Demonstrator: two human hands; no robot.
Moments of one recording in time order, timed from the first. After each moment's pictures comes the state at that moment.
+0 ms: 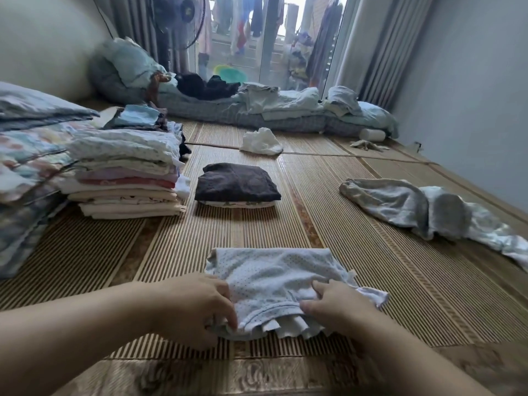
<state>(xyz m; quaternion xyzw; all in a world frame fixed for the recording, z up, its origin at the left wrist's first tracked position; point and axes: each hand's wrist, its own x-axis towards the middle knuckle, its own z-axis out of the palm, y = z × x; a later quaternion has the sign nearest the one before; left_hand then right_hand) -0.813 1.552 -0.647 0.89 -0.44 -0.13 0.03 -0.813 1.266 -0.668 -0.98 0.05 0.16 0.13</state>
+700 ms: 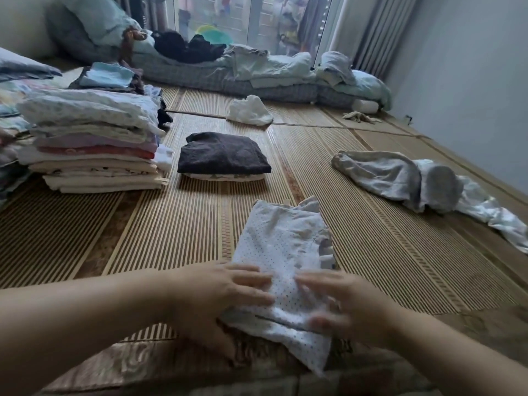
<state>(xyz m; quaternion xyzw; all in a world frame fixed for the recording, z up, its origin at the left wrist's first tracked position) -0.805 1.517 -0.671 0.84 -0.54 -0.12 0.03 -0.855 1.235 -0.659 -0.94 -0.25 0.08 0.20</state>
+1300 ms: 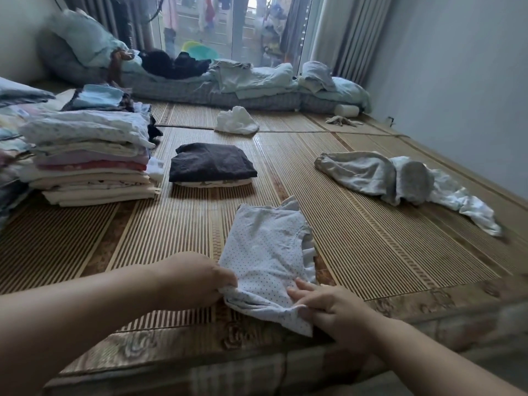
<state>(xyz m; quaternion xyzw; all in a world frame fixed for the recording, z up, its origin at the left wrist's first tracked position) -0.816 1.520 -0.654 0.89 -0.45 -0.09 -0.02 -0.887 1.230 -0.679 -0.93 -0.18 0.14 0.29</state>
